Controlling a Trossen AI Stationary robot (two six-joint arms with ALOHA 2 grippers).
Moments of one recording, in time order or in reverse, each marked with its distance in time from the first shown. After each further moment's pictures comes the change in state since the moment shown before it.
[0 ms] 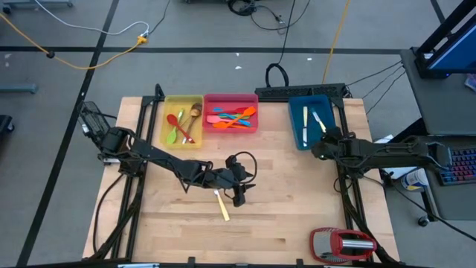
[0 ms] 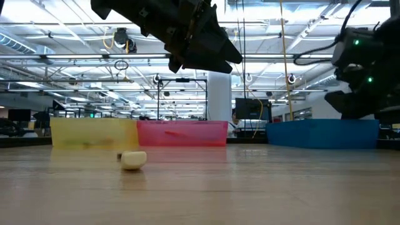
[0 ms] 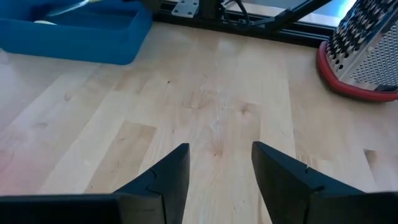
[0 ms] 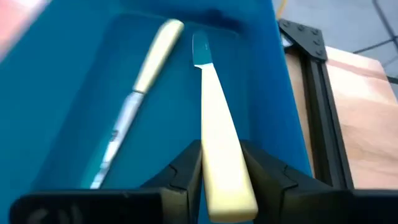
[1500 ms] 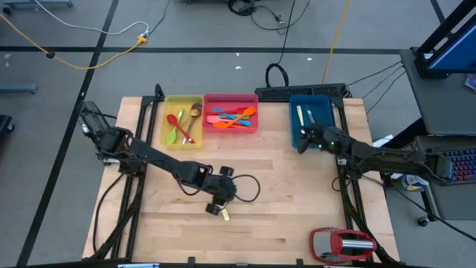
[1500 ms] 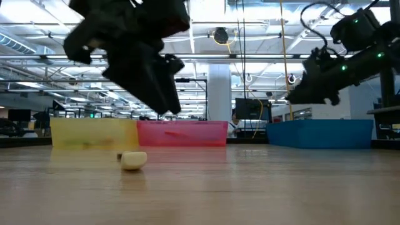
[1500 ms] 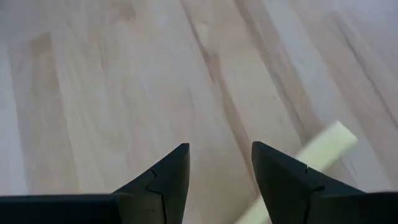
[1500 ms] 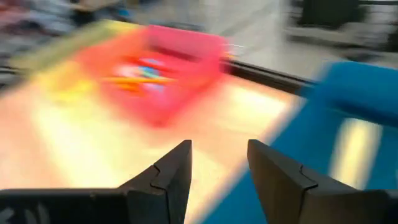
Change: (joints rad) left arm -0.026 -0.023 -0.003 -0.452 0.296 0.414; right arm -0.209 -0.038 -0.165 1.051 -0.571 -0.650
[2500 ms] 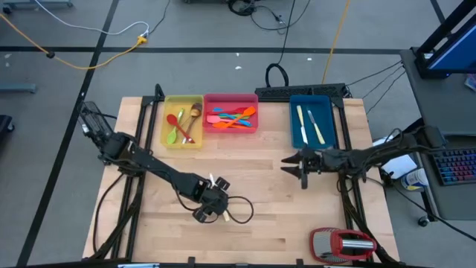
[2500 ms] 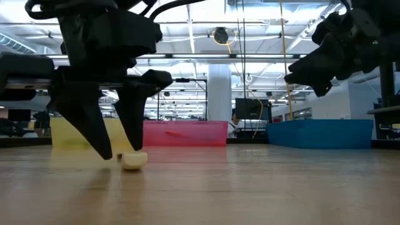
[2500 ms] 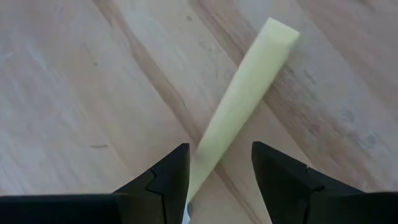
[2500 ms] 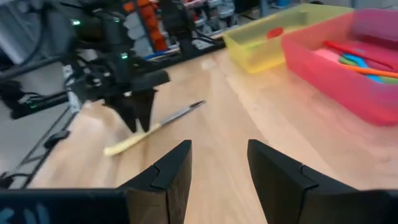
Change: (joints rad) left arm -0.105 0.068 -0.018 -0.126 -0.024 0.183; right arm 0.557 0.171 0.002 0.307 -0.085 0.032
